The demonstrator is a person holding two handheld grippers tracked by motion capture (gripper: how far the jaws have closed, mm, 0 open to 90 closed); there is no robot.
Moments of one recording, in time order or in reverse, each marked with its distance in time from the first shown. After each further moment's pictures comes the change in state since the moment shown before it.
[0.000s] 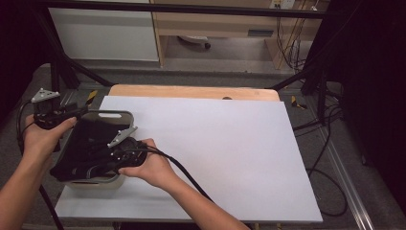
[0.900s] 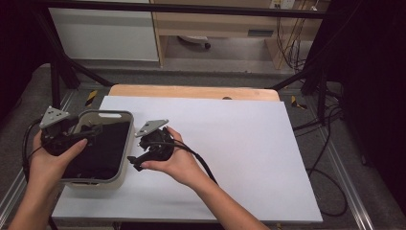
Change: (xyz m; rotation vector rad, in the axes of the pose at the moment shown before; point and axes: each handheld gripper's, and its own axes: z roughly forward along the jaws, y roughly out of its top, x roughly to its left) left arm -0.071 -0.028 -0.046 -0.022 -0.012 0.058; right arm -0.022 -0.016 -0.073 -0.076 -0.117 0.053
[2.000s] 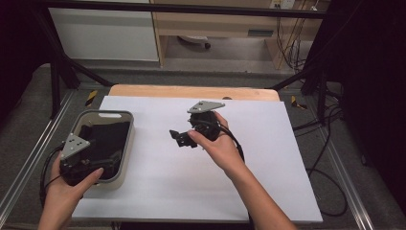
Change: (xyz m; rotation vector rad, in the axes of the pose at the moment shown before) left arm -0.056 -0.040 -0.015 0.025 -0.085 0.047; right arm -0.079 -0.027 -0.086 -0.108 -0.194 0.170
